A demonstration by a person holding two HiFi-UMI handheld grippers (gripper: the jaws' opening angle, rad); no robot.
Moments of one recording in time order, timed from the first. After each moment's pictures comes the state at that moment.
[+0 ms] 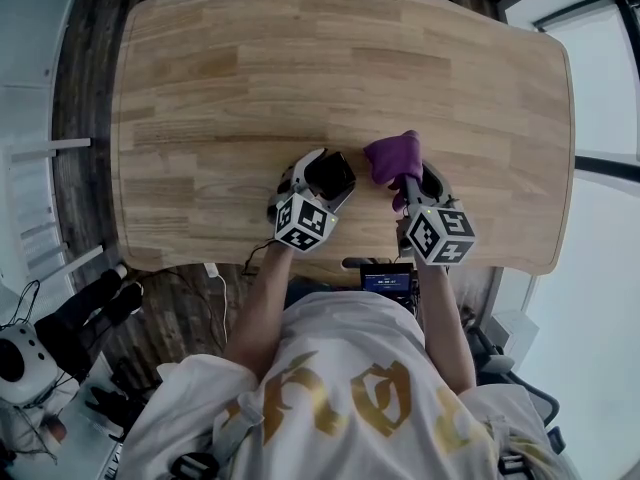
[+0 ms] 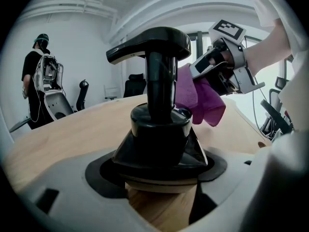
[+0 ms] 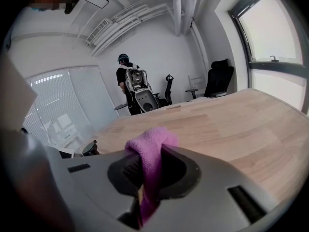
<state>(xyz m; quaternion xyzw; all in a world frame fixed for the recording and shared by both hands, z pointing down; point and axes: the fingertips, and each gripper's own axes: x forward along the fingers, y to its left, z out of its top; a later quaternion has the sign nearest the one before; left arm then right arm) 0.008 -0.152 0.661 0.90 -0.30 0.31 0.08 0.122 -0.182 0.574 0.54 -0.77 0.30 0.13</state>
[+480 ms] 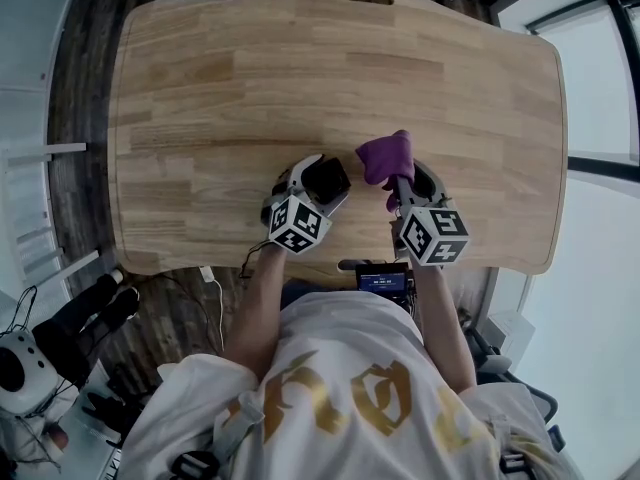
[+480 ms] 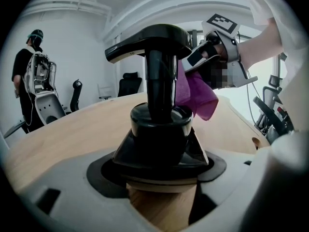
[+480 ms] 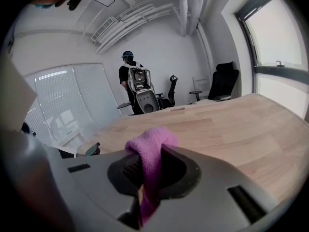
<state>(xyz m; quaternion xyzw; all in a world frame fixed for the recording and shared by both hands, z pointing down) 0.009 -0.145 0.663 0.91 -0.27 0.32 0.08 0.112 -0.186 0.563 0.53 -0.78 0.29 0.14</state>
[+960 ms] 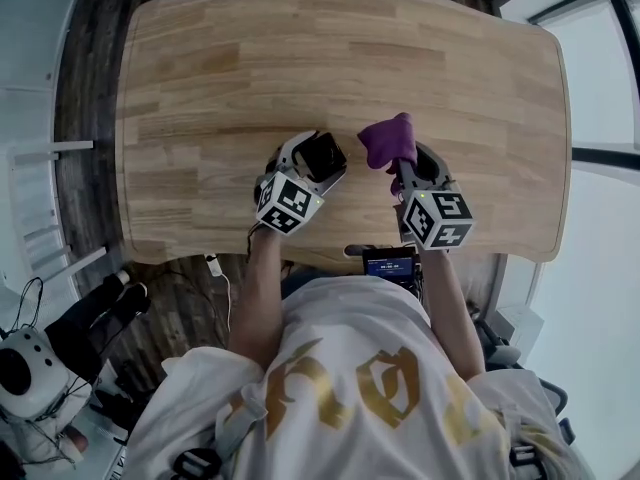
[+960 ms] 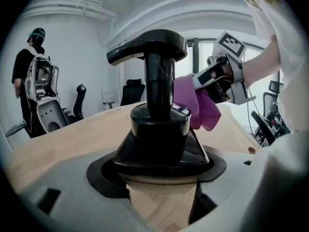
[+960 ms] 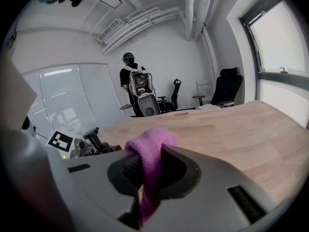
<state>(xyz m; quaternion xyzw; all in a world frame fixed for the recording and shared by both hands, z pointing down) -0.012 -0.163 0.621 0.91 -0.28 0.29 0.07 0.105 -0.184 0.546 0.52 -0.80 0.26 0.14</state>
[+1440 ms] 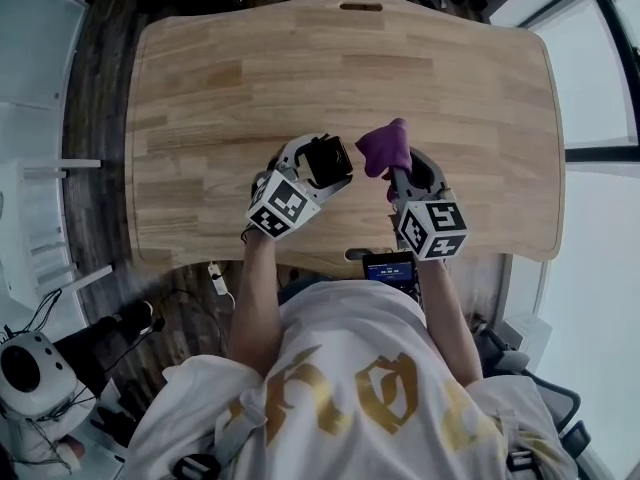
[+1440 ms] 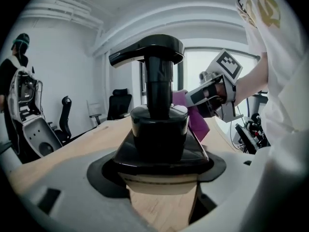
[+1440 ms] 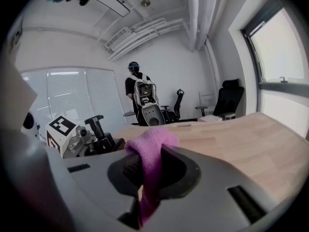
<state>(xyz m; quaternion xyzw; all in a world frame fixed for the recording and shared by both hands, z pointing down) 0.007 -0.146 0.551 0.94 -0.20 0.26 0.03 0.099 -0.162 0.506 0.53 -0.81 0.21 0.11</state>
